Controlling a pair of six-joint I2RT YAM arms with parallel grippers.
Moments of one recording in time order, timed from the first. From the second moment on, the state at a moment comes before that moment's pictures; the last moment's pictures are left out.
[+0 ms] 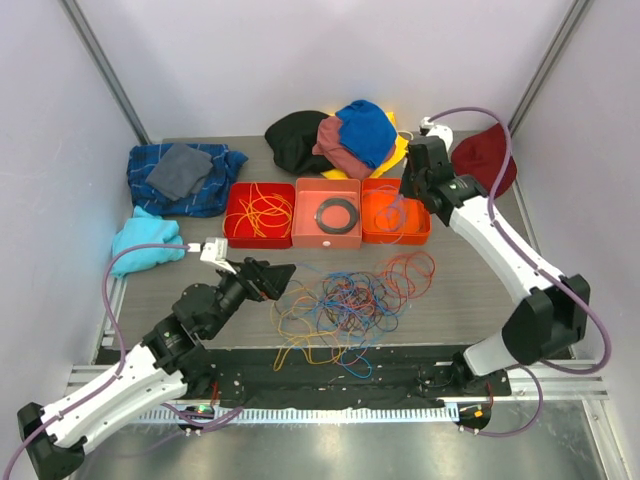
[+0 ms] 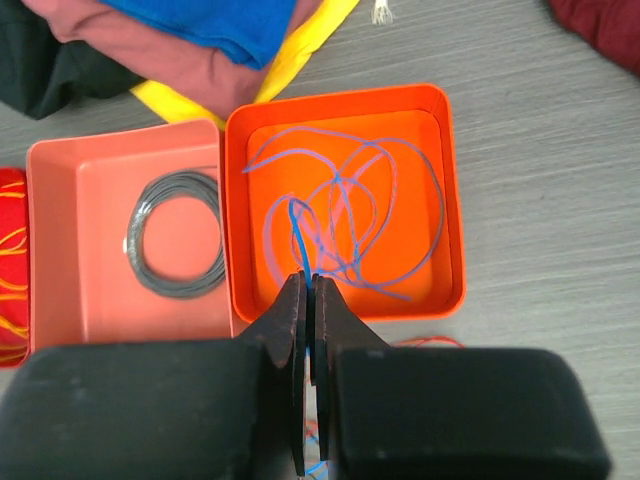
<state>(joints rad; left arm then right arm) -0.86 0.46 0.37 0.05 -0.28 -0.69 0.39 1.45 1.36 -0.54 0.35 0.42</state>
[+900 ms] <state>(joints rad) -0.86 0.51 0.36 0.03 -0.30 -0.71 0.29 1.85 1.53 -0.34 0.39 0.39</state>
